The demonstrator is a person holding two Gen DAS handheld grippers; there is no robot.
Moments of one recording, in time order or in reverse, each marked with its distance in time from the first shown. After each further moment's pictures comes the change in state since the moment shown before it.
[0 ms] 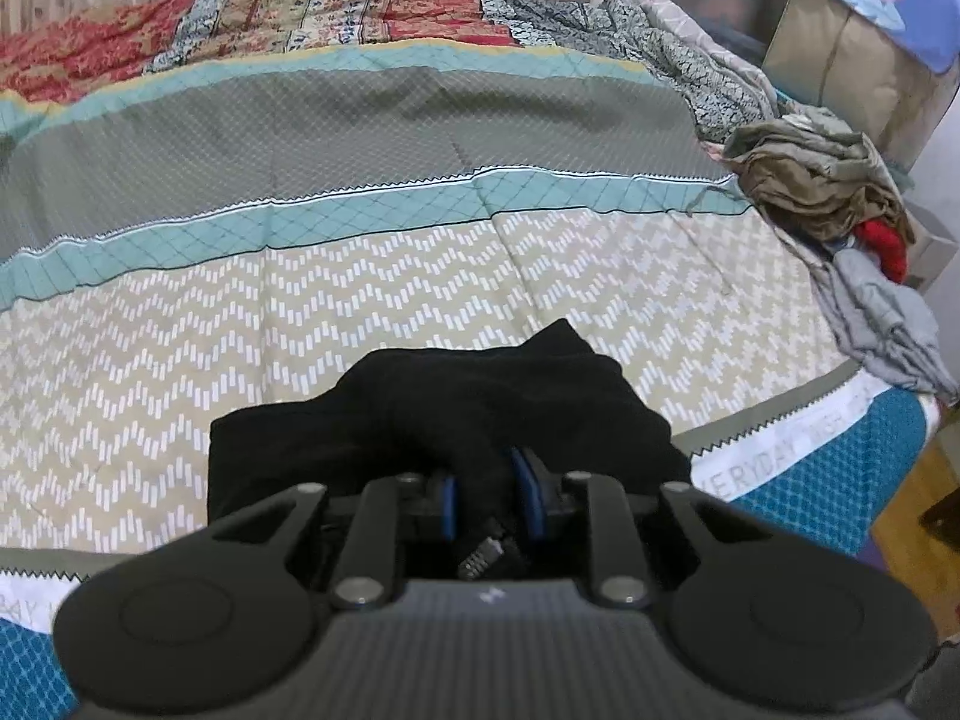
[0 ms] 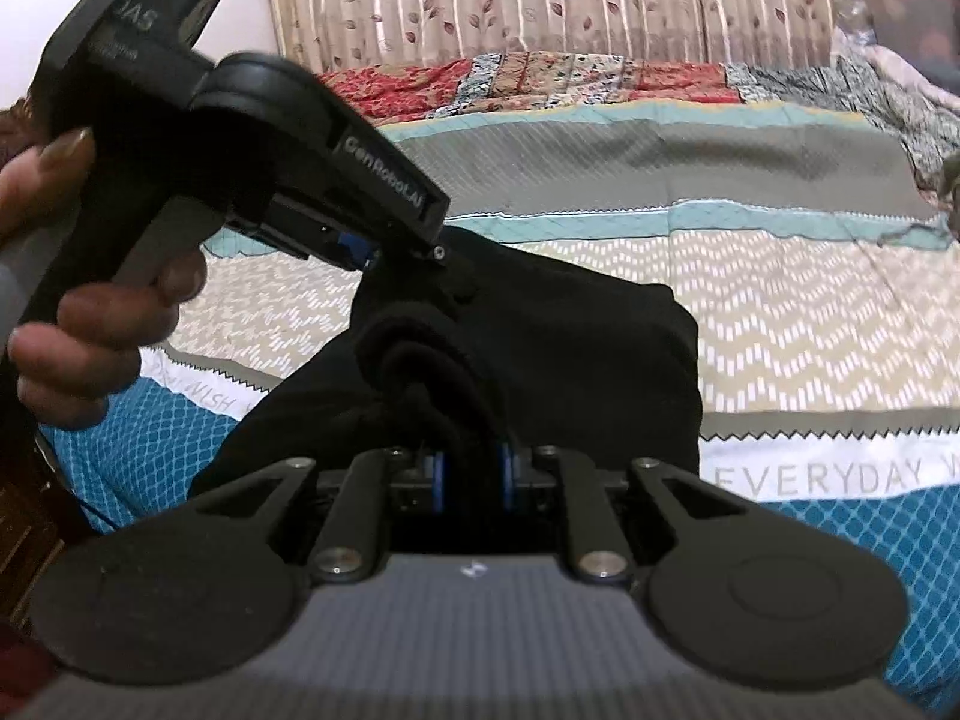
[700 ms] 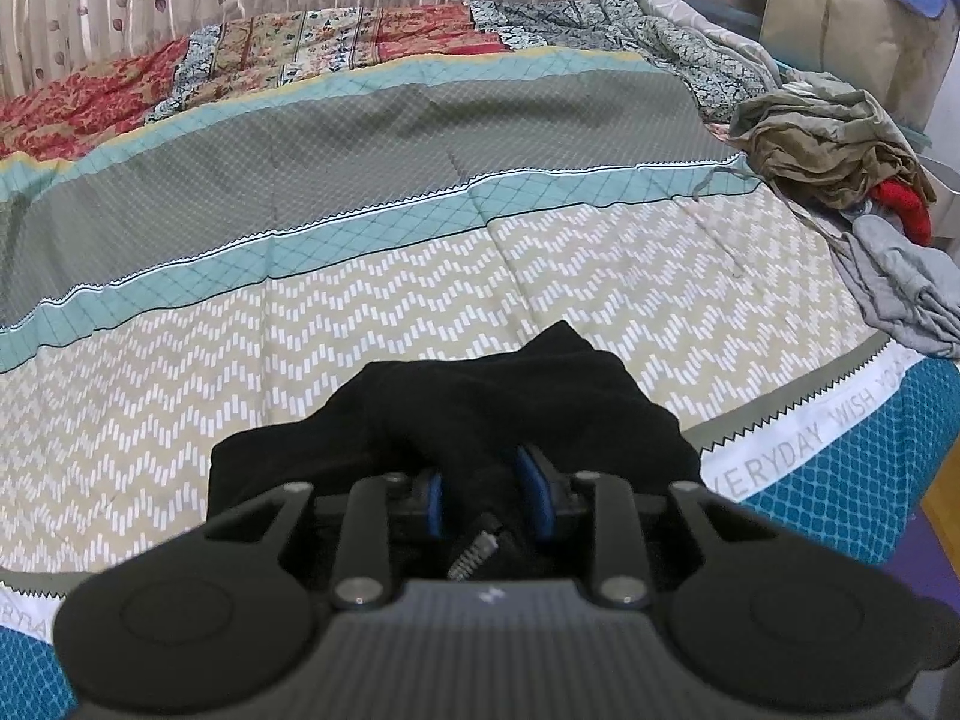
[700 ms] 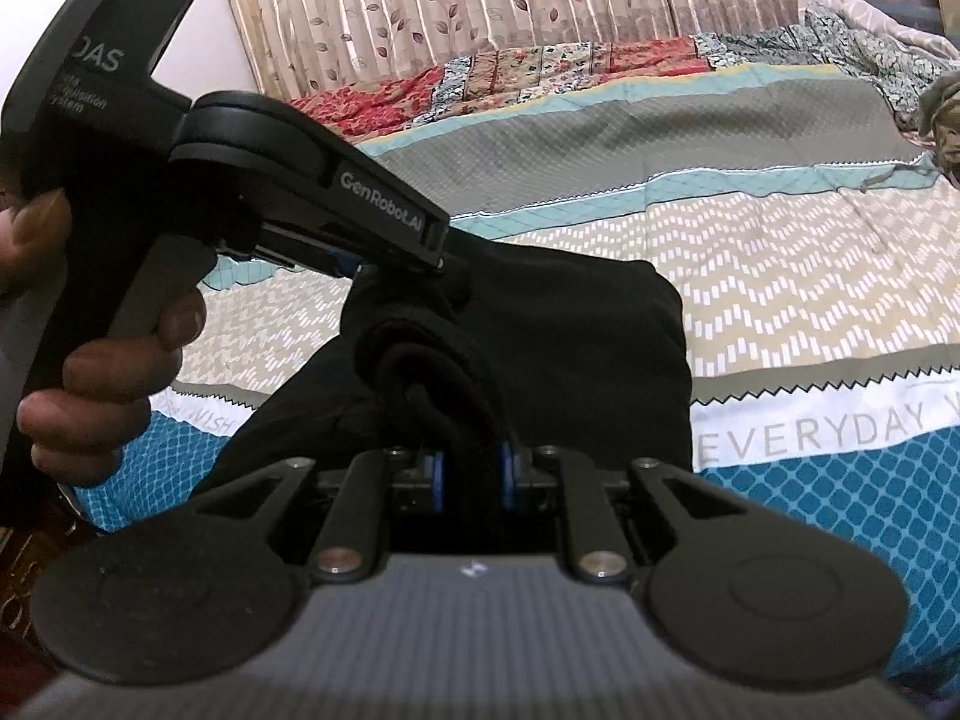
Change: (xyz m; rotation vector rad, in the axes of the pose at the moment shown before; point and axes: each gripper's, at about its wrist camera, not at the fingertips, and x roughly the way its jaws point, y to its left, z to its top) left arm 0.006 -0.031 -0.005 0.095 -0.024 0.091; right arm -0.006 0.002 -0.011 0.127 -0.016 0.015
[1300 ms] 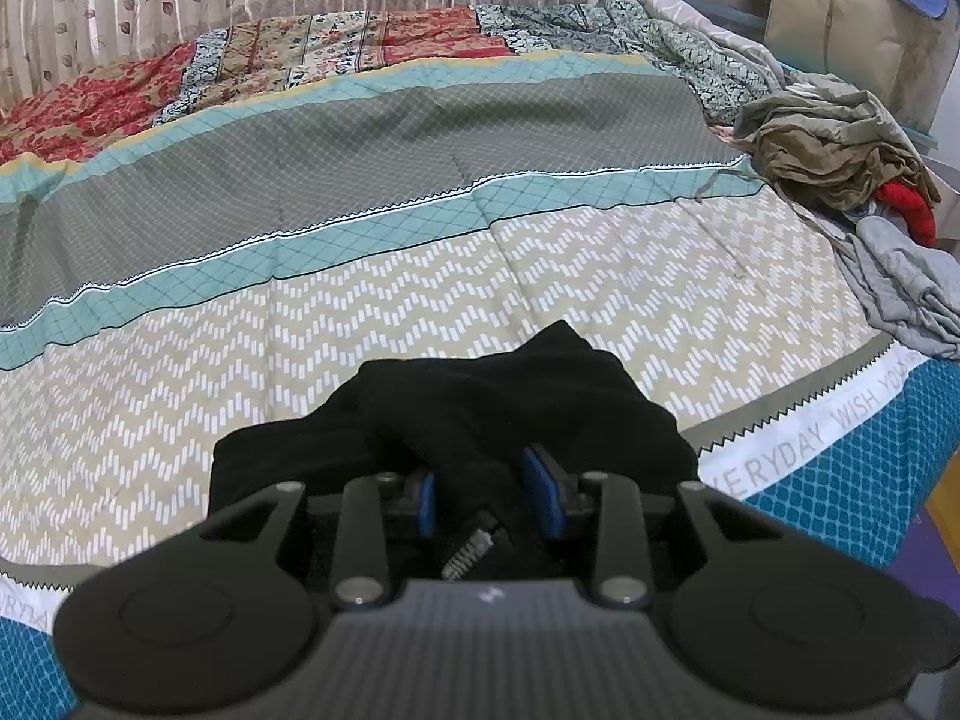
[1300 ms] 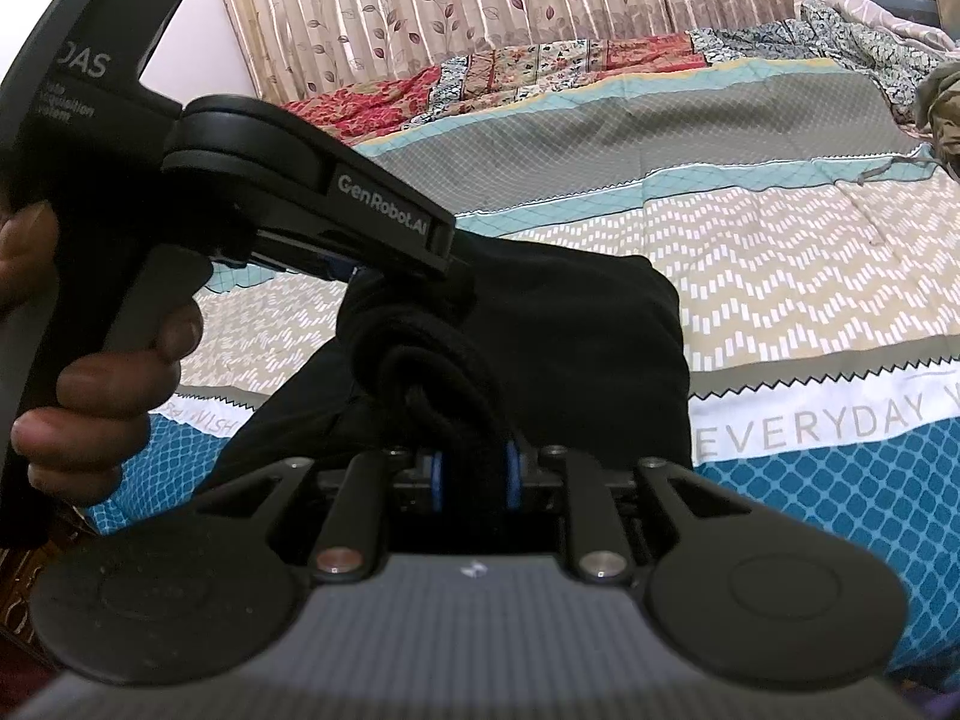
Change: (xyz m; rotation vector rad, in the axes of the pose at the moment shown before) left arm -0.003 -0.004 -0.003 -0.004 -0.008 0.014; right arm 0.000 0.003 -0.001 0.015 -0.002 -0.003
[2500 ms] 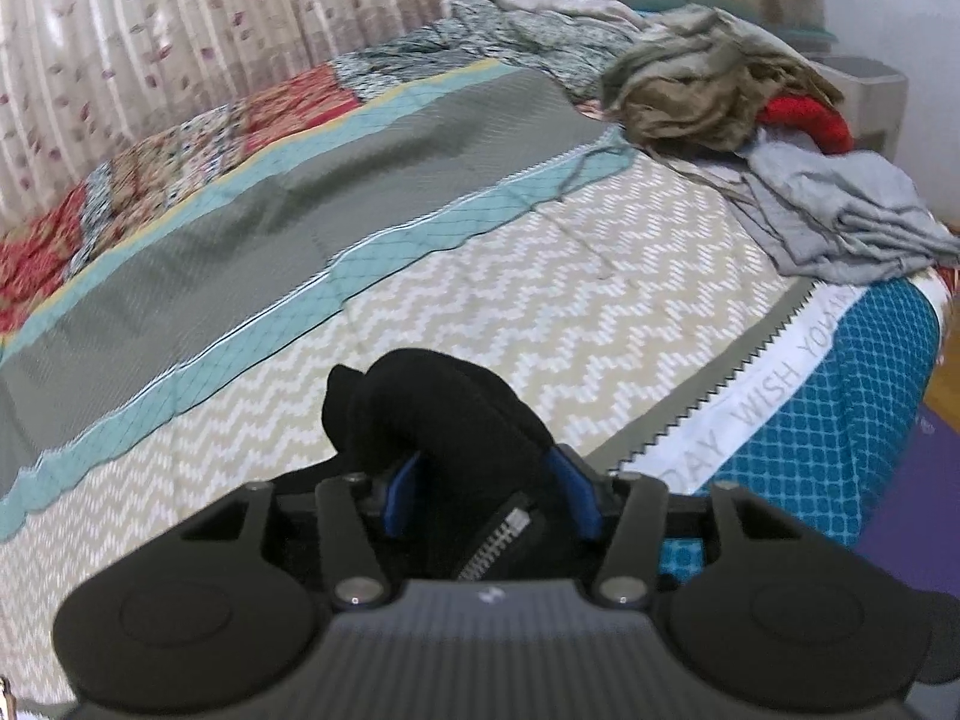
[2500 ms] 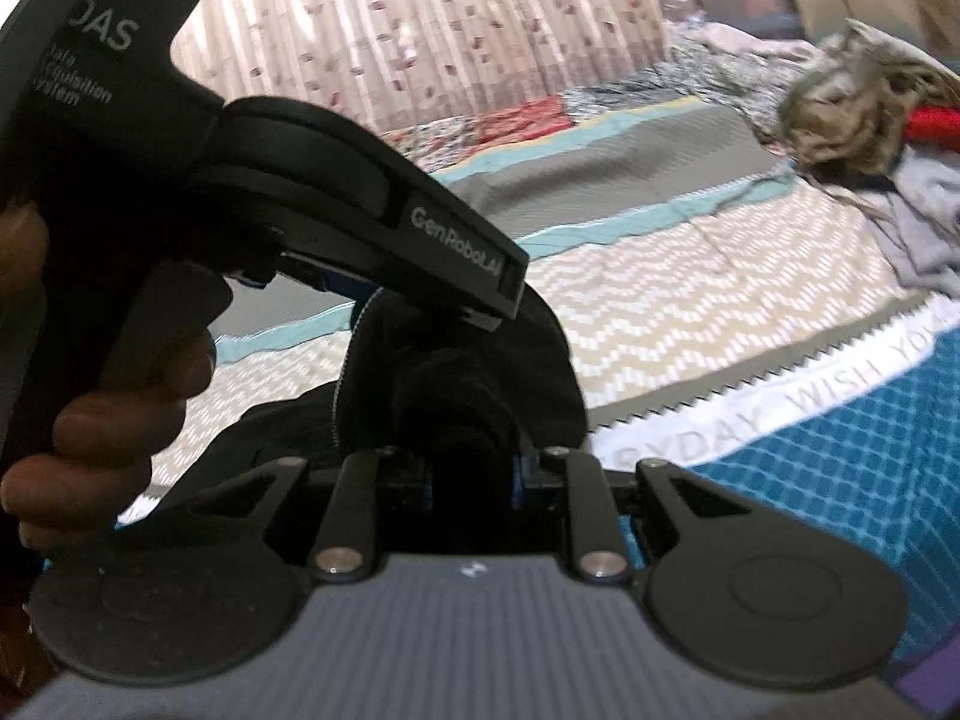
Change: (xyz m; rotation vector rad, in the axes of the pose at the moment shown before) left arm 0.015 -0.133 0.026 0.305 -0.035 0.003; right arm -0.026 -0.062 -0.002 0.140 -0.166 -0.172
